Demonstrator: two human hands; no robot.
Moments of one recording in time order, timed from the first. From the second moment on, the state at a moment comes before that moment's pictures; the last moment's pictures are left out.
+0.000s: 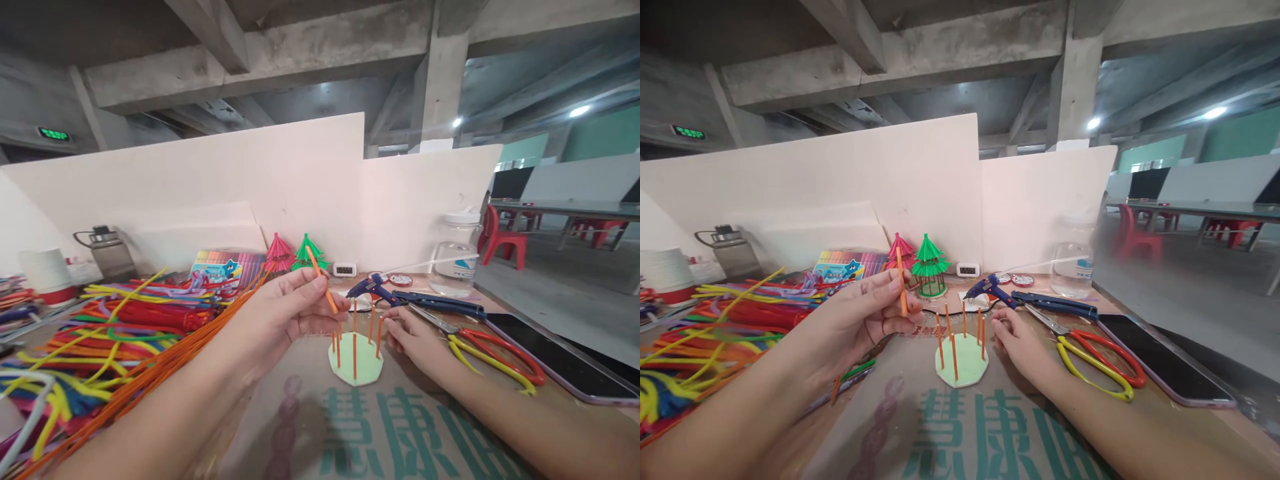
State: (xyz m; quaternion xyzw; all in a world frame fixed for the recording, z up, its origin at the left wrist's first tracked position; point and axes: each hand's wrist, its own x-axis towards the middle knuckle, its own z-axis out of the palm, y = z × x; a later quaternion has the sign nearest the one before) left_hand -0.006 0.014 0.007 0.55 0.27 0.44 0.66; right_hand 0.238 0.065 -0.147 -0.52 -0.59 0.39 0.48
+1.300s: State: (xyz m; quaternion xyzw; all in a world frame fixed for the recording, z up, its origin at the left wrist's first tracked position) left_hand -0.002 0.013 0.005 0.58 0.23 0.47 0.63; right_hand 0.251 -0.020 0.015 -0.43 -0.83 -0.01 0.36
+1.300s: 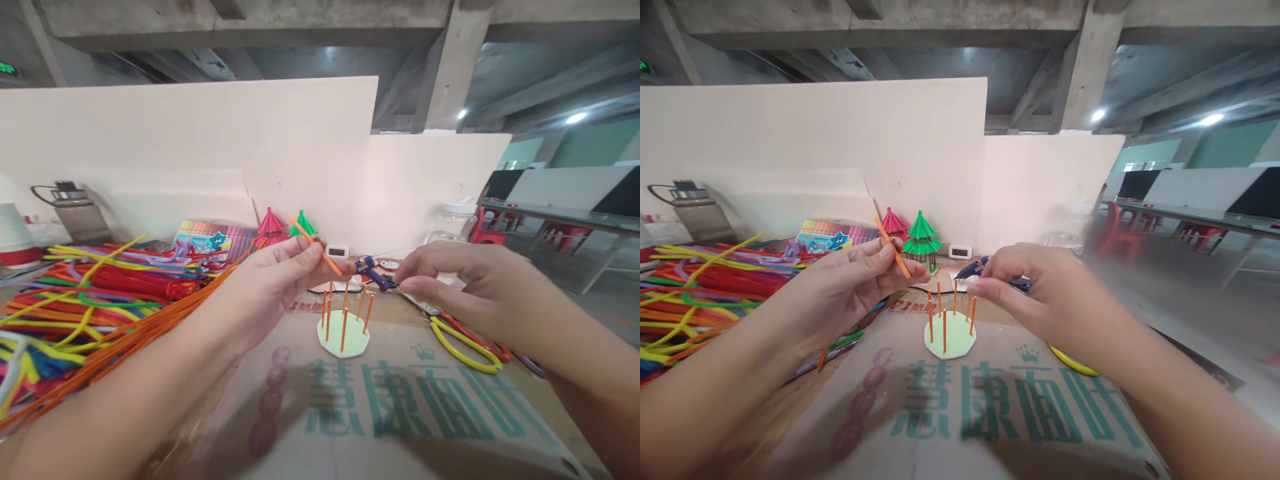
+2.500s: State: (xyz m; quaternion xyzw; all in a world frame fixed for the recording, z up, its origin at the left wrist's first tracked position) left_hand 0.001 0.003 -0.003 0.73 0.29 0.45 0.42; right_hand 0.213 -0.019 -0.026 -0.40 -0.86 0.16 0.28
